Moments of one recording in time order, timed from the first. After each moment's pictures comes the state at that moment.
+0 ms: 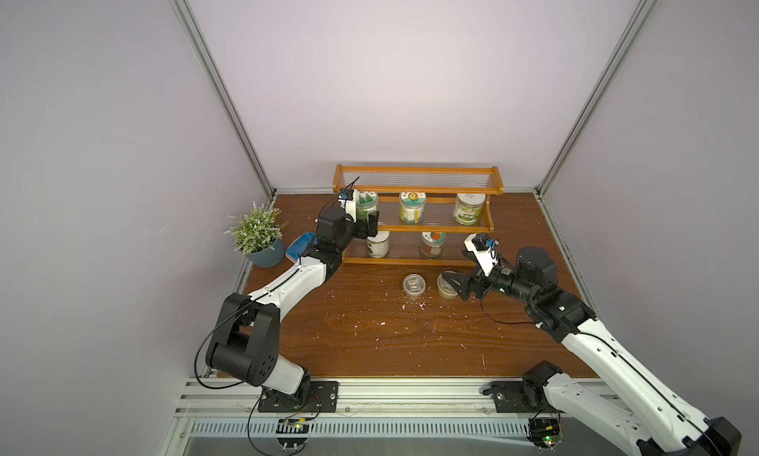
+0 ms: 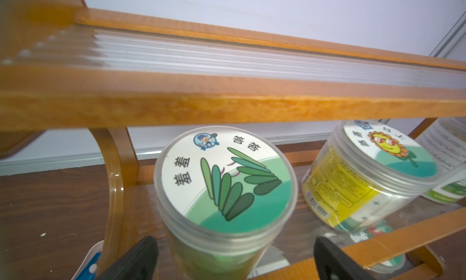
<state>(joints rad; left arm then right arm) -0.32 1.51 0.96 0.30 0.03 -0.14 0.51 0.86 0.77 -0.25 -0.37 -0.03</state>
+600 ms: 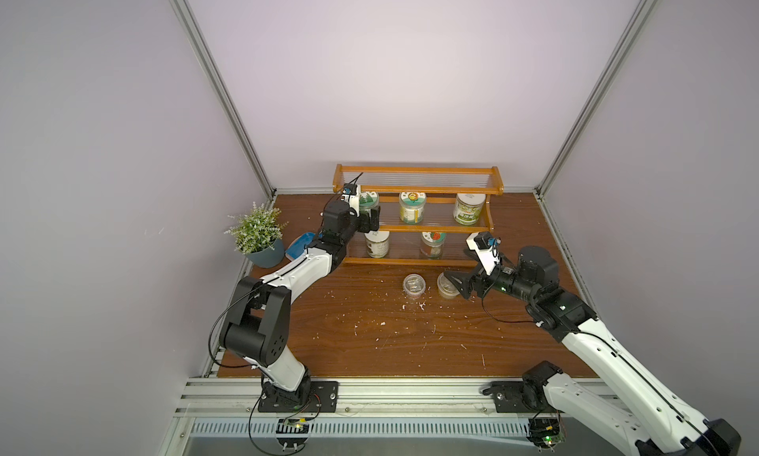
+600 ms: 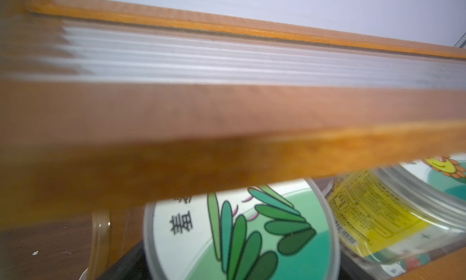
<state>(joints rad) -0.30 1.62 1.03 0.35 0.04 -0.12 0.49 0.86 0.77 -0.25 -0.37 -0.03</state>
